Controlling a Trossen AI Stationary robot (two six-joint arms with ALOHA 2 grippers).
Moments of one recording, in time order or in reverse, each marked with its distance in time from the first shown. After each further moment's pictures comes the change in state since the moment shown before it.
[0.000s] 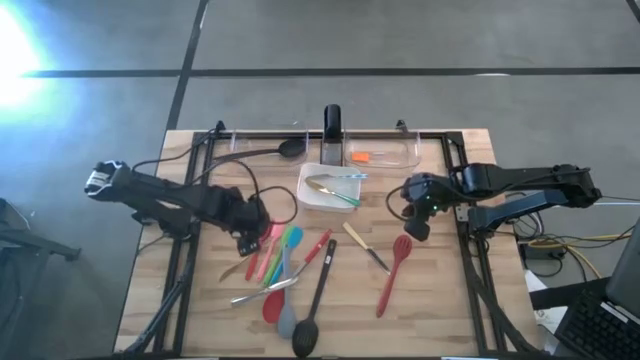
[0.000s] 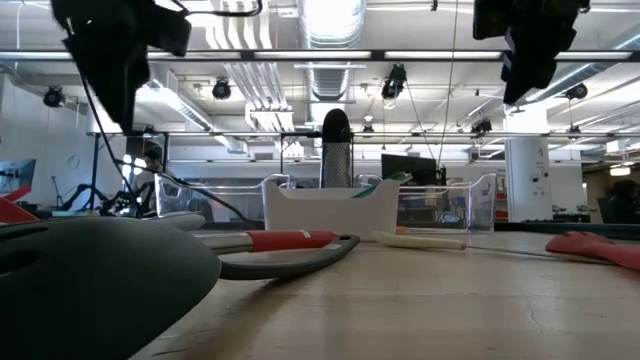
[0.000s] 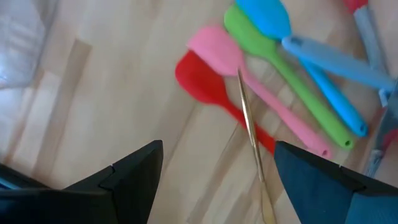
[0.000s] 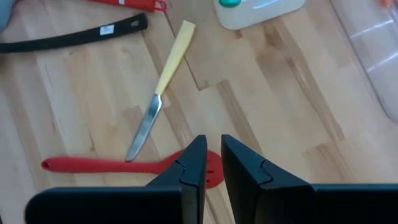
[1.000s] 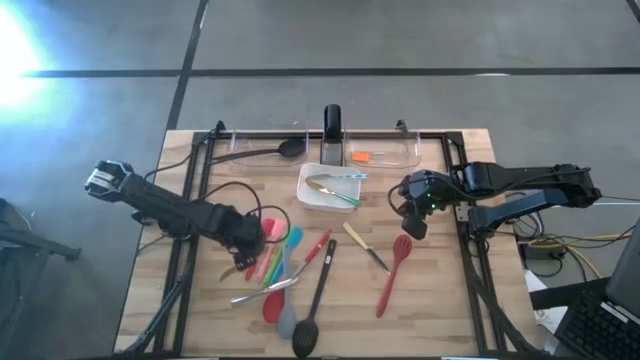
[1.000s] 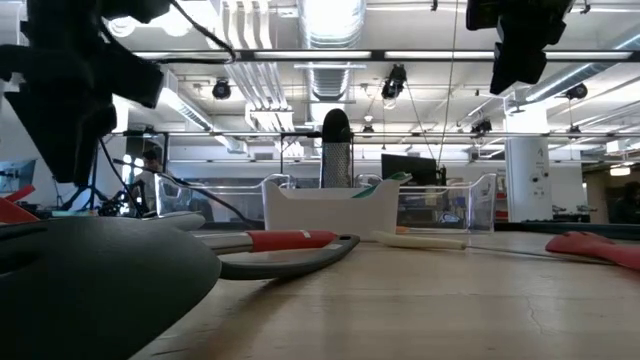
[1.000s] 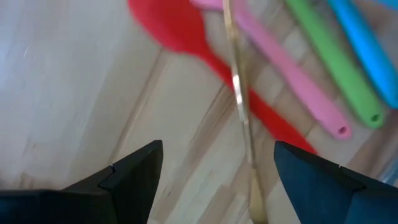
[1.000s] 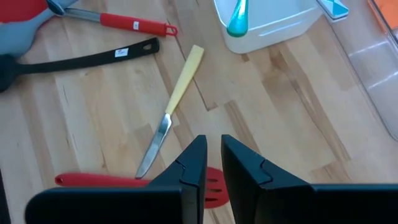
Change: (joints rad) left arm -0.092 0.001 -0.249 0.216 0.100 -0.139; right arm 0.000 0.005 0.023 0.050 0.003 -0.004
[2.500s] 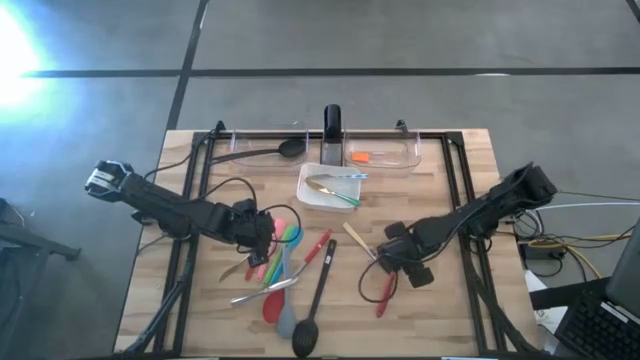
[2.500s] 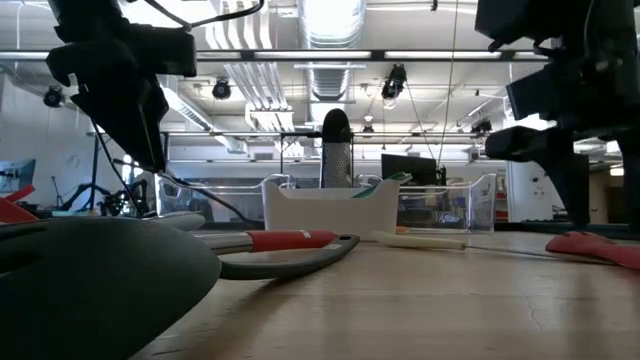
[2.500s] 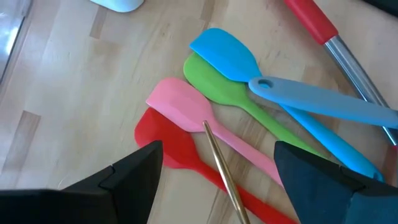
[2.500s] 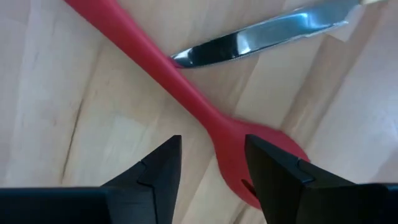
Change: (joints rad) left arm 0.008 0.001 0.010 0.239 -0.216 0.237; right arm 0.355 0.485 -0.143 0.161 -0.084 -0.463
